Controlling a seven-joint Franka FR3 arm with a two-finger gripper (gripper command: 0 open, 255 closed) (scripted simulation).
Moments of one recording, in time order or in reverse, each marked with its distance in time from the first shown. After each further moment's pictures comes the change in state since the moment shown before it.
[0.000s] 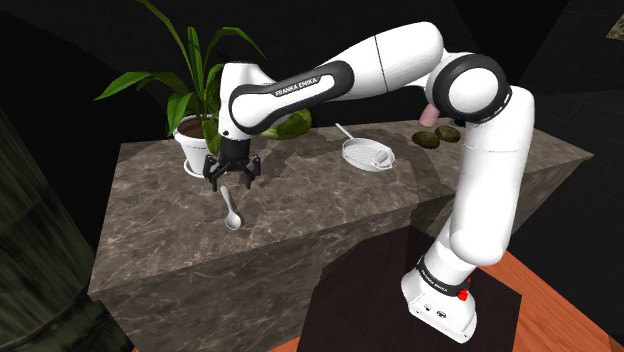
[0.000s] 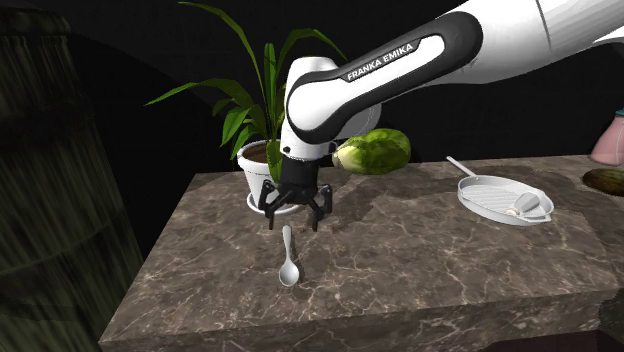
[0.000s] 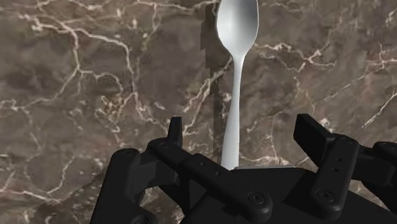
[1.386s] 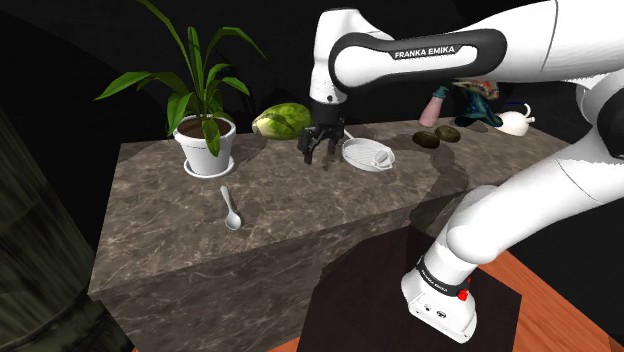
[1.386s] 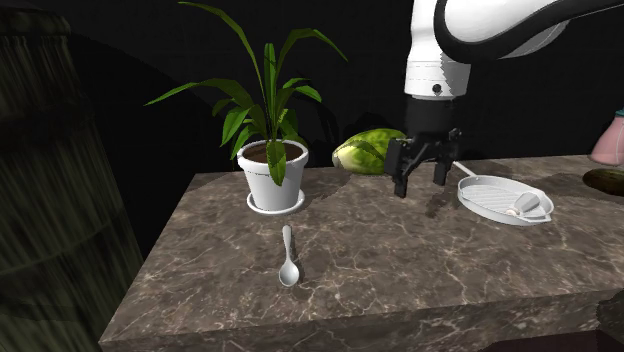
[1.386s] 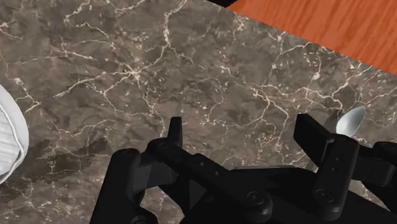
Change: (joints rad) arm -0.090 -0.748 -0.119 -0.483 0.038 -0.295 -0.523
